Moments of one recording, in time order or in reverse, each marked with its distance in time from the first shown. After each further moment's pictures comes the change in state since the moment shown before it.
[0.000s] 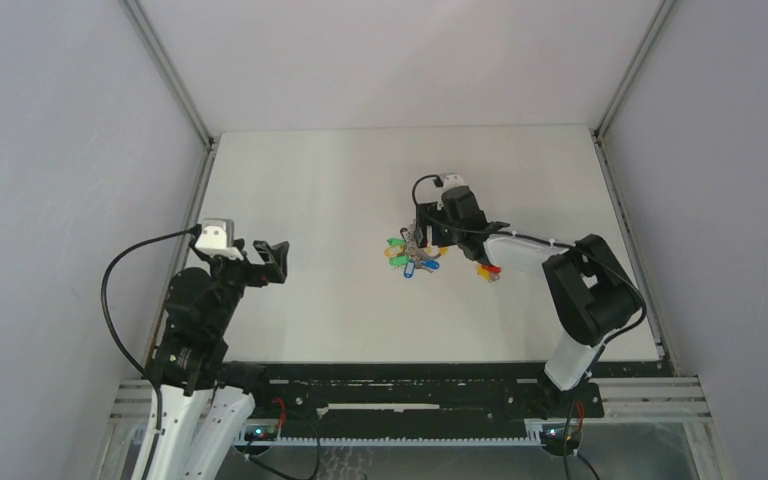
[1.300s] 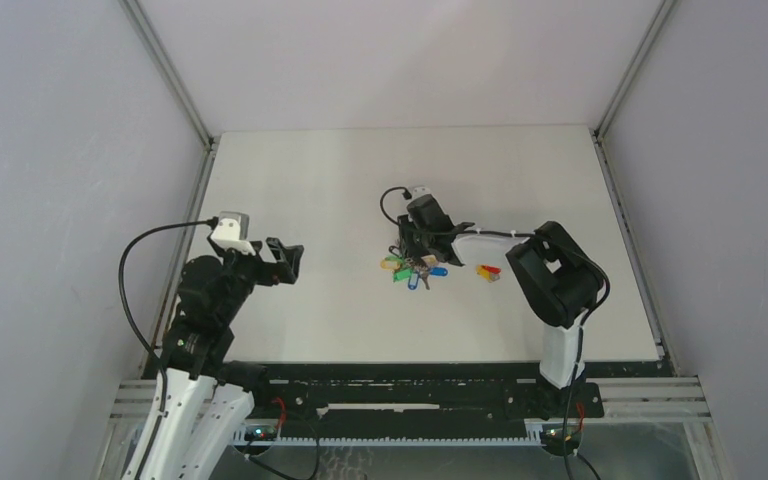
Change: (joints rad) left arm -0.022 0.080 -0.022 0.012 0.071 -0.039; right arm 0.123 0.236 0.183 -0.060 0.064 0.064
